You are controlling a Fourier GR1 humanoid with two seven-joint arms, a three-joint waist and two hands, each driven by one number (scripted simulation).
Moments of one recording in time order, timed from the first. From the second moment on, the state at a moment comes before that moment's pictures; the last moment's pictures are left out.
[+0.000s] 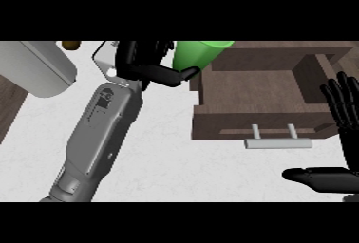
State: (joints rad) left arm -0.88 0.00 0.01 -1.01 0.16 0.07 -0.37; right arm -0.04 -0.17 -0.17 -1.94 -0.05 0.20 -0.03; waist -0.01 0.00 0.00
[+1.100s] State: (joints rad) left arm -1.25 0.00 -0.29 -0.52 0.49 0.32 -0.36; right arm -0.10 -0.20 -0.19 -1.87 -0.08 0.24 -0.05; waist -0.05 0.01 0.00
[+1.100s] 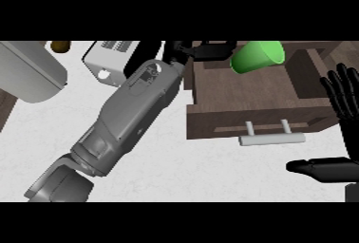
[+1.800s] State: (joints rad) left arm -1.27 0.00 -0.58 -0.42 0.56 0.41 -0.28; right arm -0.12 -0.20 -0.18 -1.87 -0.07 0.24 -0.05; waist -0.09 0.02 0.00
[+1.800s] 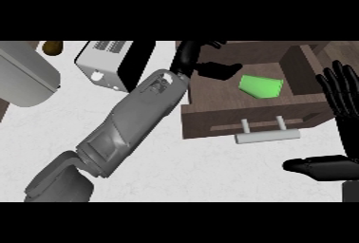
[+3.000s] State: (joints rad) left arm -1.26 0.04 -0.55 -0.59 0.68 0.51 -0.35; right arm -0.04 -0.31 -0.15 -2.01 -0.14 0.44 0.02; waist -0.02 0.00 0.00
